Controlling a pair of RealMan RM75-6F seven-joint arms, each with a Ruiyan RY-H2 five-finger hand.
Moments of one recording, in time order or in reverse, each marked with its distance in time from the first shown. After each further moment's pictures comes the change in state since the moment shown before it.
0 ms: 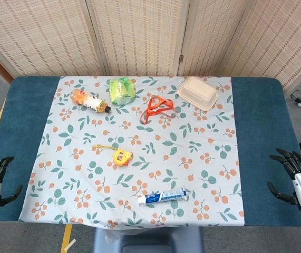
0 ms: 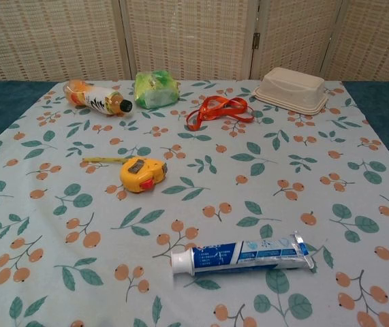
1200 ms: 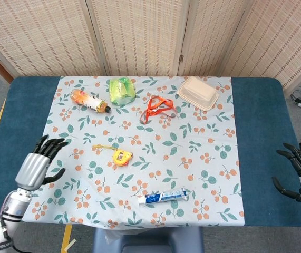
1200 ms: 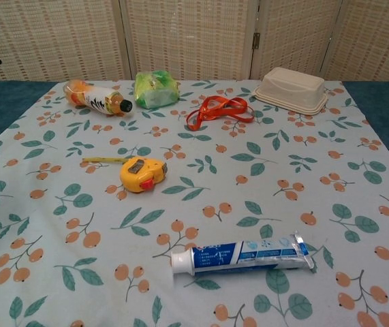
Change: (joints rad) left arm -0.247 -0.050 -0.103 -0.011 0.187 -0.254 0.051; right arm -0.011 0.022 0.042 -0.010 -0.002 0.013 0.018
